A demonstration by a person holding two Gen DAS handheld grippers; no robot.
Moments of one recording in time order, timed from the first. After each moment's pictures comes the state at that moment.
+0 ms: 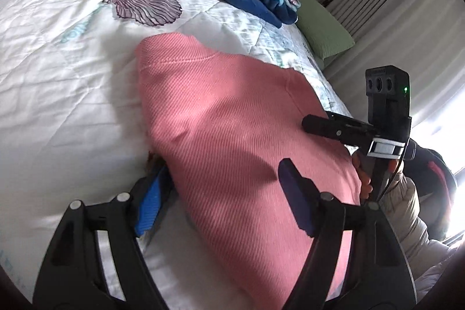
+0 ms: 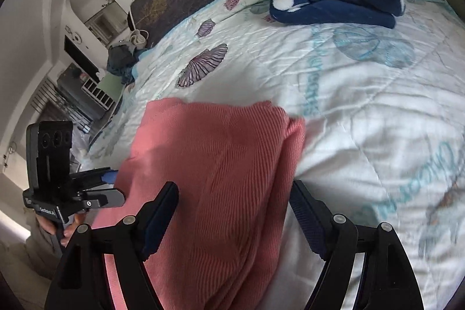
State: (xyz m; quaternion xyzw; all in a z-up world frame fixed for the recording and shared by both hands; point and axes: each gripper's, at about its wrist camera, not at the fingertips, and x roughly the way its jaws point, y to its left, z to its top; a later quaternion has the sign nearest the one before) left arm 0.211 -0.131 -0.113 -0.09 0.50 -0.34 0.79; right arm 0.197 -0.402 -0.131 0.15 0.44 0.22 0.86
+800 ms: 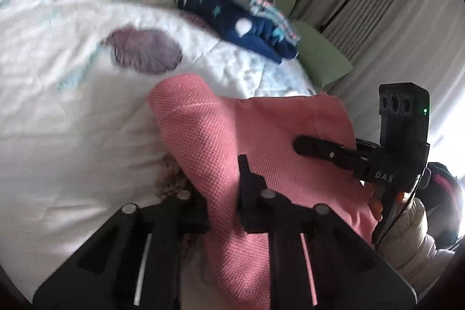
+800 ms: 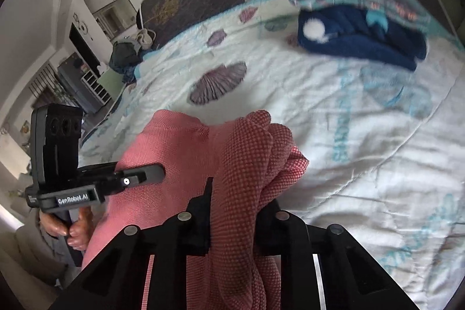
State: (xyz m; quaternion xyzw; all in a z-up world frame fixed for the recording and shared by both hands) left arm 0.226 -0.134 -0.095 -0.09 0.41 -0.34 0.84; right arm 0.203 -0.370 -0.104 0.10 0.40 0.22 0.89
